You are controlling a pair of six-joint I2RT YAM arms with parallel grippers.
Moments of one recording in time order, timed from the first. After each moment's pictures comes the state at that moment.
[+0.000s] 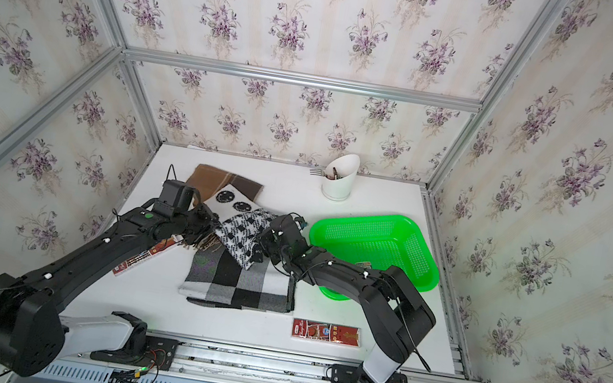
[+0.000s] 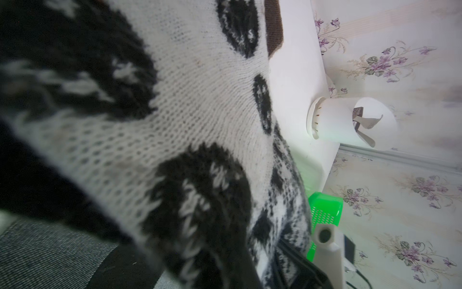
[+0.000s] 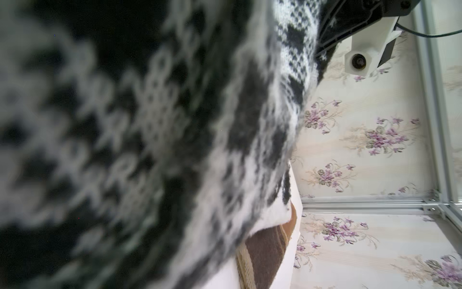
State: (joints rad) left arm -0.25 1.22 0.85 -0.49 0.22 -1.14; right arm 0.85 1.69 1.00 0.04 -0.03 1.44
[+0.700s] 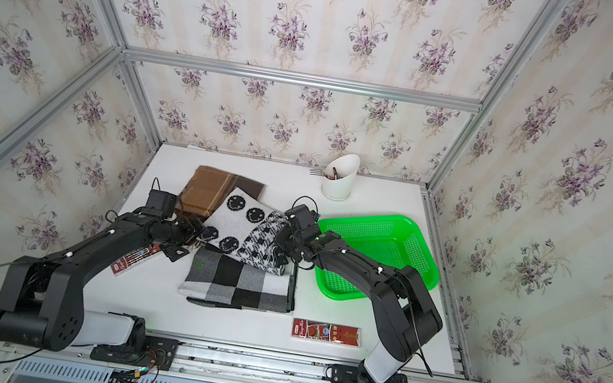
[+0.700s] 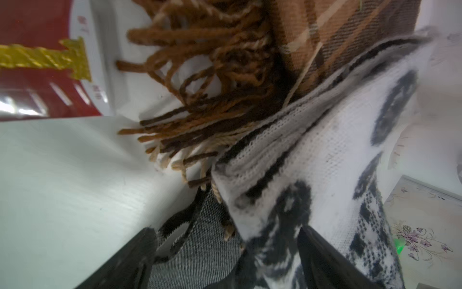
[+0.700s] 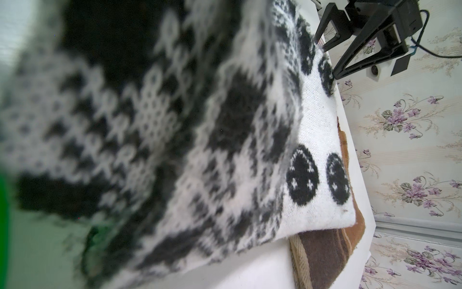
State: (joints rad) left arm -0.02 1.38 0.75 -0.46 0.31 -0.96; right arm 0.73 1.68 1.08 -0.28 -0.10 1.17
